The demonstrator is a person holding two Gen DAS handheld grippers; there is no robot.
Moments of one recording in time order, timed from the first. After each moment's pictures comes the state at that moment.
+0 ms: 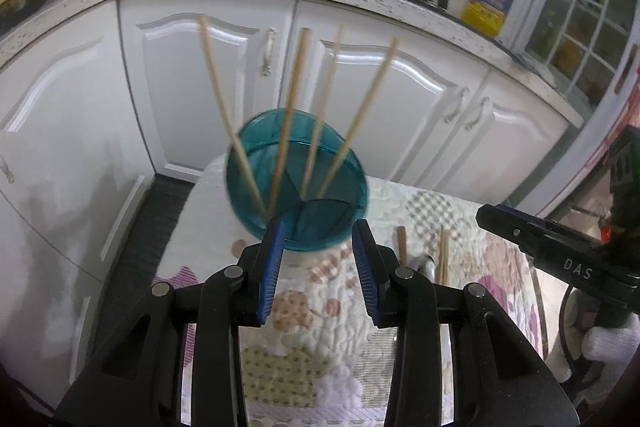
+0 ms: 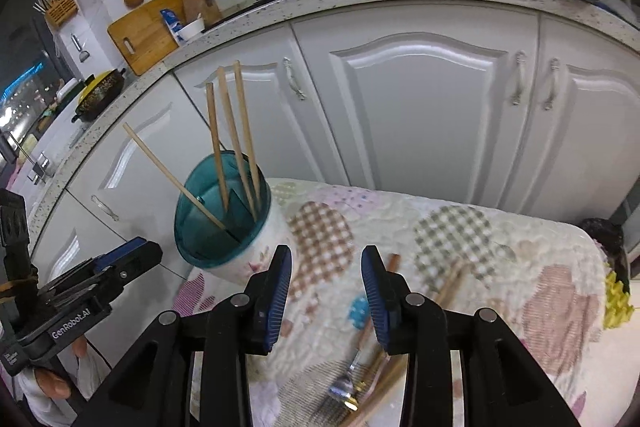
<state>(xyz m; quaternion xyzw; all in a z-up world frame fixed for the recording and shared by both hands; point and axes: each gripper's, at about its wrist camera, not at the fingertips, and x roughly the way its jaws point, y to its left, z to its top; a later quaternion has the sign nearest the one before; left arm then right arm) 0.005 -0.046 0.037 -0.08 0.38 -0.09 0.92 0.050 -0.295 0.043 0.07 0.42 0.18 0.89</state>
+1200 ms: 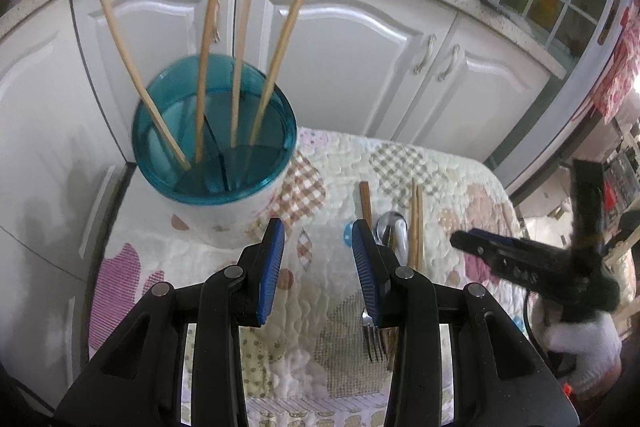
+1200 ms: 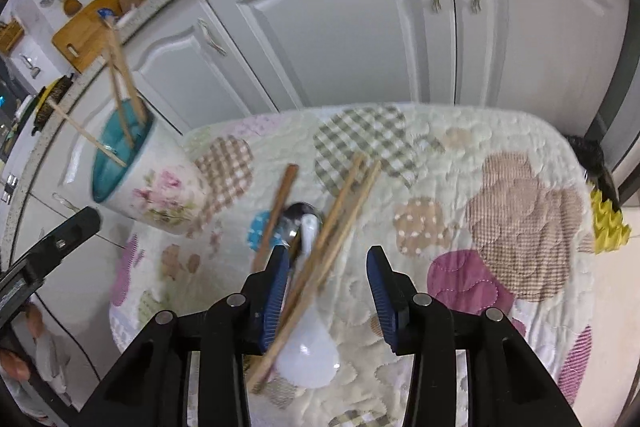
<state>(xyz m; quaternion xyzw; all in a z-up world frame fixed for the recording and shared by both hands) 0.003 -0.101 -0.001 -0.04 0.43 -0.14 0.89 0.032 -0.374 -0.044 0.12 0.50 0.12 0.85</state>
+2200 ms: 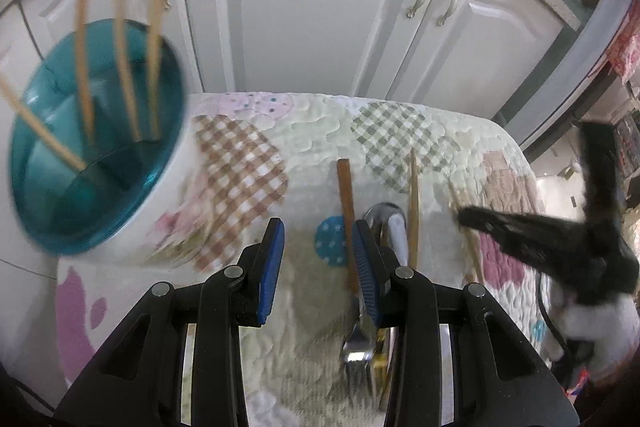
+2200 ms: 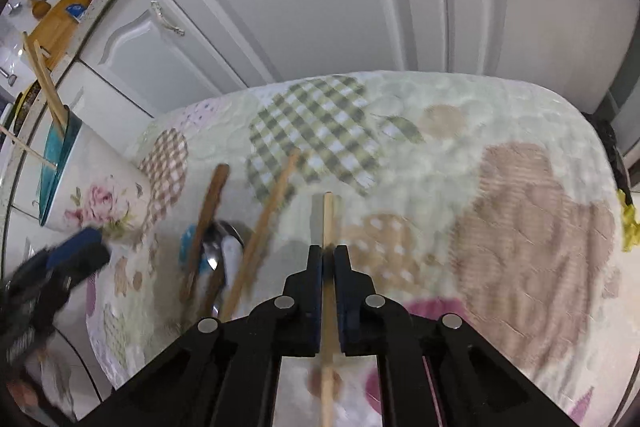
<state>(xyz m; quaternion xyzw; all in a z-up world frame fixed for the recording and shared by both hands) 0.065 -0.167 -0.050 0.00 0.49 -0.15 0.86 0.078 -0.413 -0.090 0.12 0.54 0.11 0.82</state>
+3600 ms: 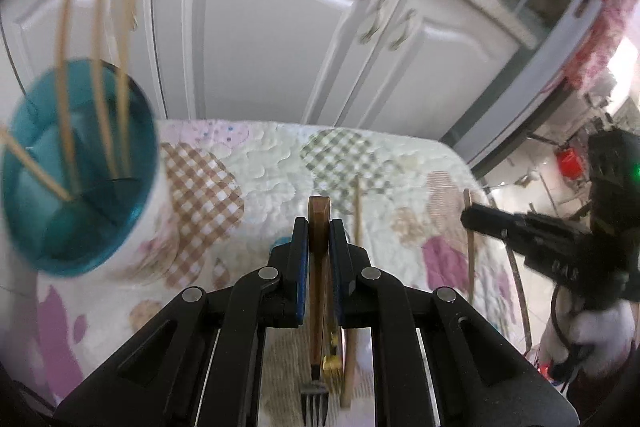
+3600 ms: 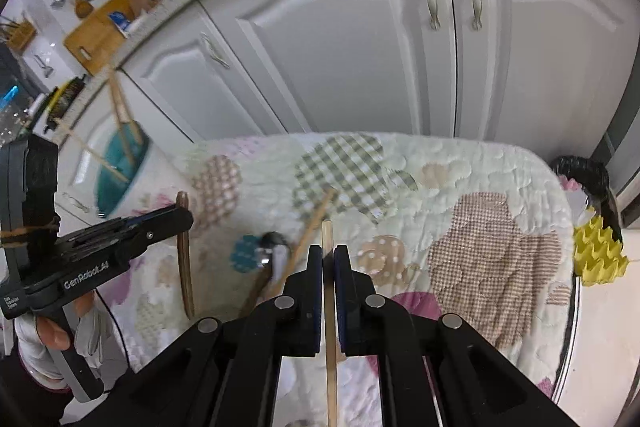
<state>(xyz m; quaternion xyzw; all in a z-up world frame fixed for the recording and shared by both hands) 0.043 -0.147 -0.006 -0.04 0.45 -0.23 0.86 0.049 -0.413 -0.019 0.10 0.47 0.16 0.86</state>
